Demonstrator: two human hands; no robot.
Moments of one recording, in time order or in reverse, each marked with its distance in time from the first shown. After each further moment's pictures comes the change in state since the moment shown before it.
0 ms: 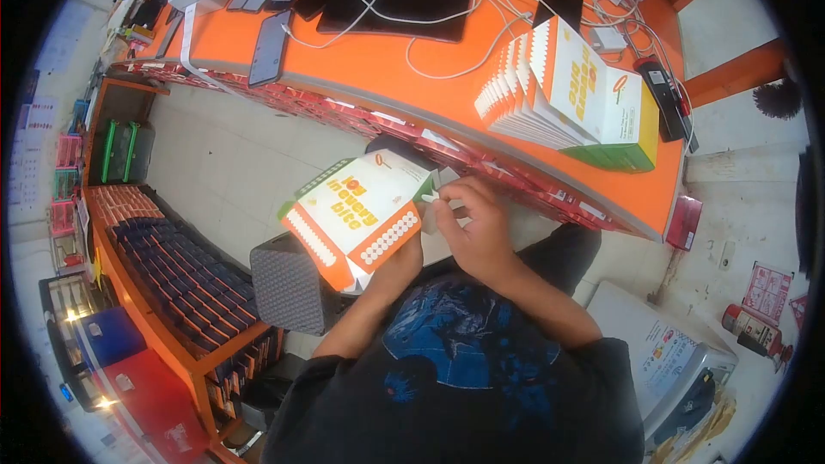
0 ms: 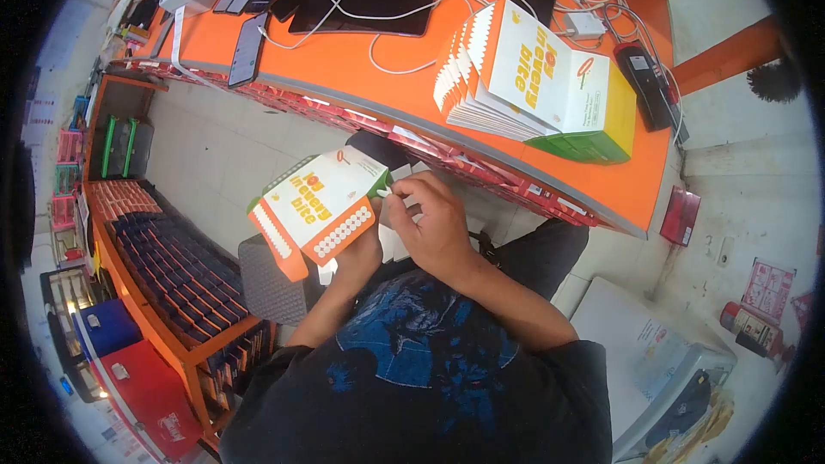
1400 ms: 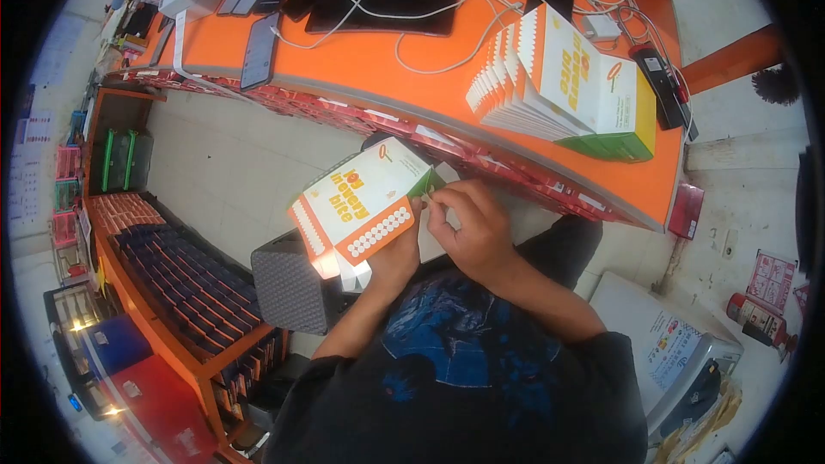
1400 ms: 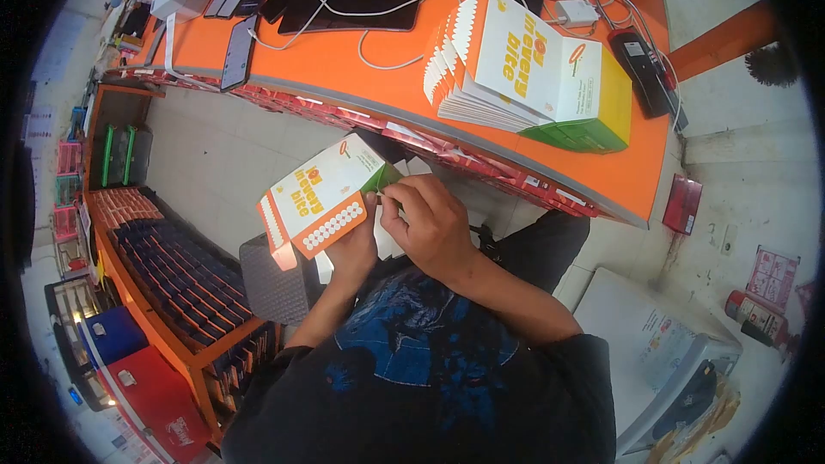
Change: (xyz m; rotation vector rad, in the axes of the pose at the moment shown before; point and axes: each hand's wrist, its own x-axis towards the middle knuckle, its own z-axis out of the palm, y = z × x) left_hand 0.008 0.022 -0.002 -0.191 0.009 -0.273; right_hand -0.001 0.000 -0.002 -0.340 0.121 -0.372
